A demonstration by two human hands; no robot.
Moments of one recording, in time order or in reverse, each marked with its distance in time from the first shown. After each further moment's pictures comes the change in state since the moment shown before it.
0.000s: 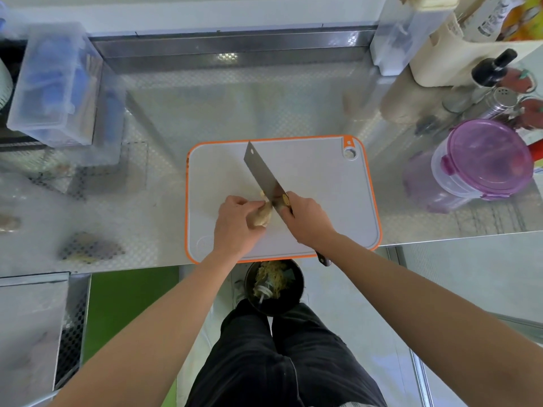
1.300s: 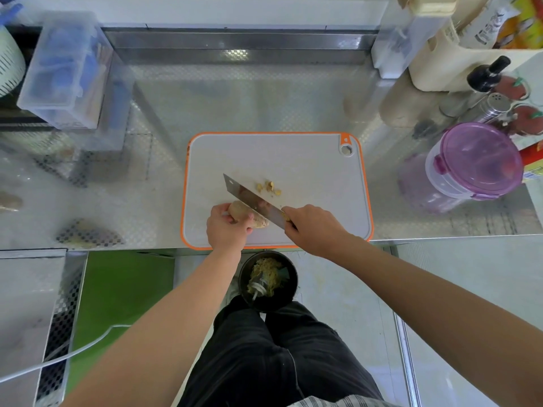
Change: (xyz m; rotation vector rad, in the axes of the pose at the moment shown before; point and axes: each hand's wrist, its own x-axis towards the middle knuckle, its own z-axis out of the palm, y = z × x) left_hand -0.025 0.000 0.032 -0.835 0.369 -0.535; right_hand -0.043 0.012 -0.017 -0.374 -0.128 -0.265
